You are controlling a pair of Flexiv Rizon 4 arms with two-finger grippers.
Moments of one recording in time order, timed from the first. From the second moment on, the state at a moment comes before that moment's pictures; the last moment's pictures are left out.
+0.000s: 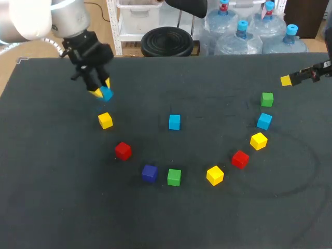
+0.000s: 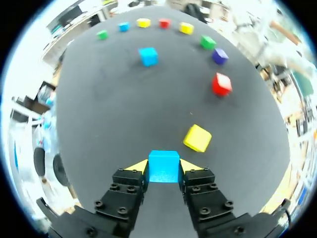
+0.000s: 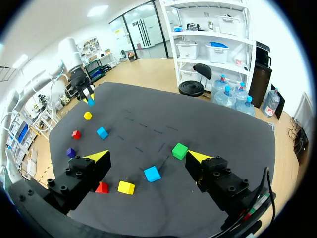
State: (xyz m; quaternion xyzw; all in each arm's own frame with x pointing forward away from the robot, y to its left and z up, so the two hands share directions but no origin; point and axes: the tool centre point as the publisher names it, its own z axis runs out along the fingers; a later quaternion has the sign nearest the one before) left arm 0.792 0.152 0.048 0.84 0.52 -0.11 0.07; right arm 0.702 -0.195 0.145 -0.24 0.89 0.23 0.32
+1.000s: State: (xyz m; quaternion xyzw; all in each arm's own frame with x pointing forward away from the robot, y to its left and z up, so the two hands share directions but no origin) left arm 0.772 0.084 0.080 0.71 0.65 -0.20 0.16; right arm 0.702 -0.195 0.145 -0.24 0.89 0.23 0.32
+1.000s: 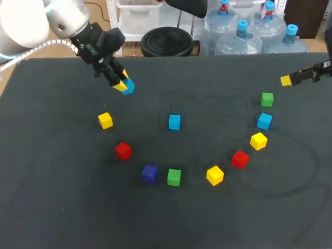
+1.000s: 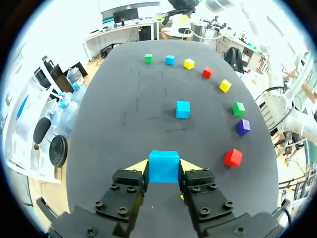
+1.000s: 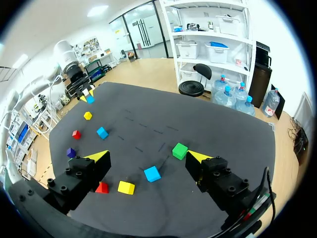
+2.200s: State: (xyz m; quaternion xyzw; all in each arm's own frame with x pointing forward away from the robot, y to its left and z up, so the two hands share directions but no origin) left arm 0.703 0.046 0.047 0.70 0.68 -0.11 0.16; right arm 0.702 -0.195 0.145 -0.24 0.89 0.23 0.32
